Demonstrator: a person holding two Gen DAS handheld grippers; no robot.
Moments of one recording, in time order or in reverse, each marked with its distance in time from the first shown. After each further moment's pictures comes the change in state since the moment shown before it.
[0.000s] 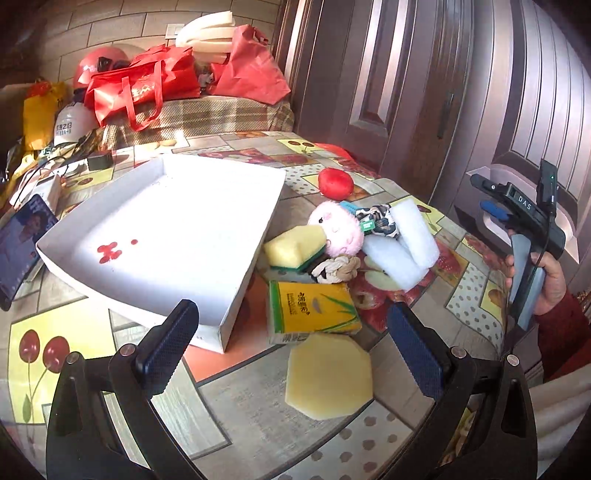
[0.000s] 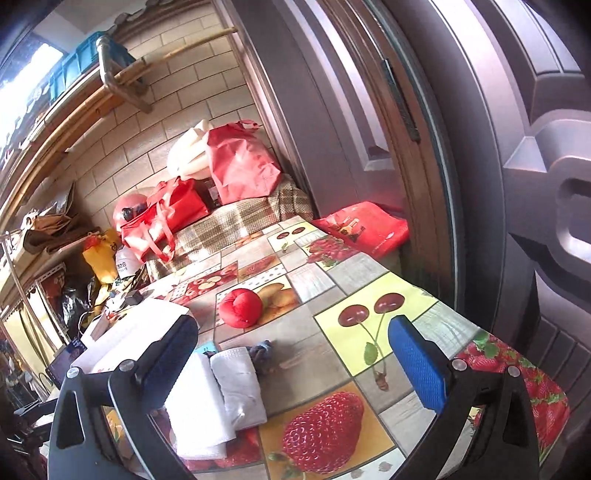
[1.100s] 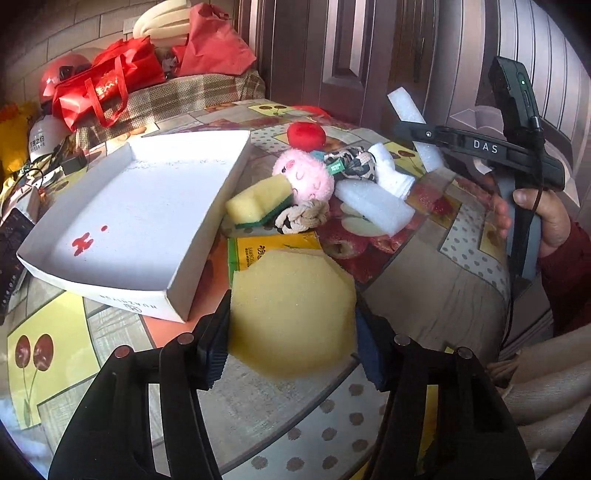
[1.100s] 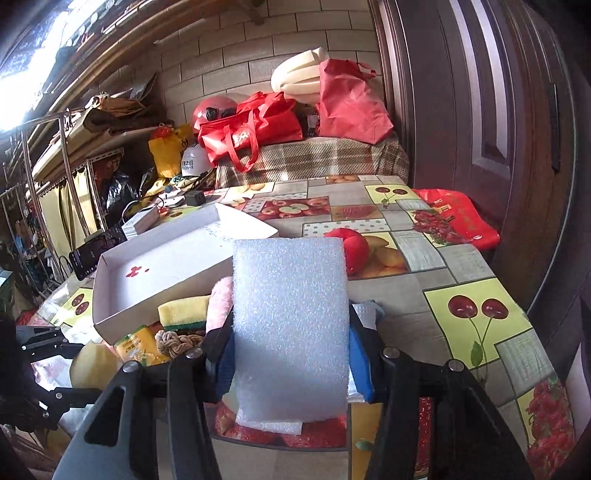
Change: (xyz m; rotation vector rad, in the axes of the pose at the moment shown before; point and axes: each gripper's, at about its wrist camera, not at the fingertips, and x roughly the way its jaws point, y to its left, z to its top) left arm 0.008 -0.025 -0.011 0.128 0.063 -0.002; right arm 0.023 0.083 -0.021 -0.324 0.192 0.200
